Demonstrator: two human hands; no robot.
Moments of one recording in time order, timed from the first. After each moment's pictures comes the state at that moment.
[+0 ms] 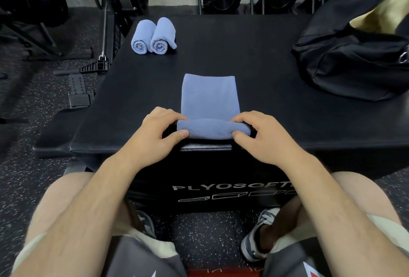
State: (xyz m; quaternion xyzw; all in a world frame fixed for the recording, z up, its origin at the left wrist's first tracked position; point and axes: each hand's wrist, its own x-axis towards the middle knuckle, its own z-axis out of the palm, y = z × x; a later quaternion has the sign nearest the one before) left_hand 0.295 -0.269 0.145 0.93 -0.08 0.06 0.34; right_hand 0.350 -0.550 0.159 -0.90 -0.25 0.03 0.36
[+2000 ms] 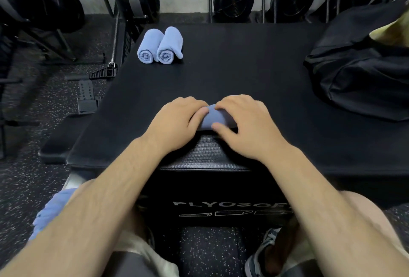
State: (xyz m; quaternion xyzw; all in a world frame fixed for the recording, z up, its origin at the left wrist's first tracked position) left_hand 0.376 -0.295 0.154 0.97 -0.10 0.13 0.16; right_hand 0.410 -0.506 0.160 -0.90 -0.36 -0.16 0.21
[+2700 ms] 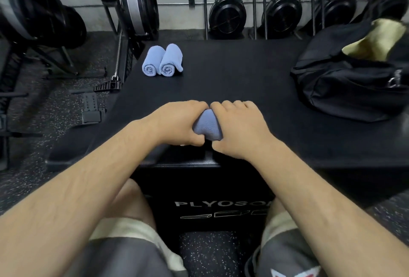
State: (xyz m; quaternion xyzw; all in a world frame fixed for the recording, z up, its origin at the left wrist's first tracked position) left_hand 0.344 -0.307 0.233 0.99 -0.14 -0.02 0.09; right_hand 0.365 -0.492 0.216 -0.94 -0.32 -0.10 -0.02
